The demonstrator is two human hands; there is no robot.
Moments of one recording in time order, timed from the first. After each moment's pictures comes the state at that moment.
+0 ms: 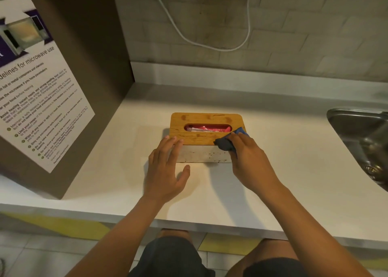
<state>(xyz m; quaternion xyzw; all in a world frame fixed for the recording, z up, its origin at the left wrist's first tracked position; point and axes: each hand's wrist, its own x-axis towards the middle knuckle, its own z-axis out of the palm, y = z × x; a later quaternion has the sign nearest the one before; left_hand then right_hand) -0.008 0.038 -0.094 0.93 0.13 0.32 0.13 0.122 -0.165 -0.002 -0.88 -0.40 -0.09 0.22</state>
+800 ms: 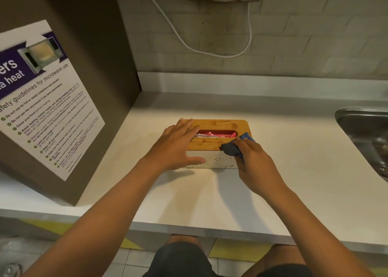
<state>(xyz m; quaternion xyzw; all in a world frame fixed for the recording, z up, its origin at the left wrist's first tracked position) 0.037 0.071 0.017 0.99 0.06 0.00 0.09 0.123 -0.166 -0.004 -0.89 -0.39 -0.08 0.23</state>
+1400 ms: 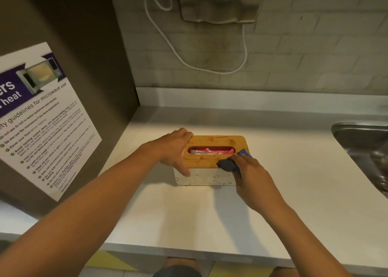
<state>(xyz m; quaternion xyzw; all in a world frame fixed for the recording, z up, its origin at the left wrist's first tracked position) 0.089 0.113 0.035 0.99 0.02 -0.12 0.07 0.123 -0.160 0.008 -0.89 -0.39 -0.08 0.24</state>
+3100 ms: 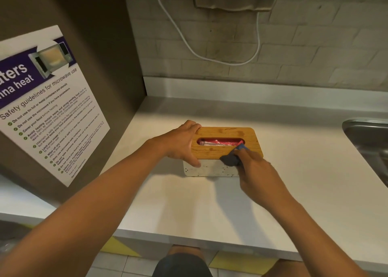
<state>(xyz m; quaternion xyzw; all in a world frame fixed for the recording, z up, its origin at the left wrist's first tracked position) 0.080 0.113 0.023 0.98 0.04 -0.09 0.18 0.112 -0.152 0.013 -0.88 -0.41 -0.07 0.21</state>
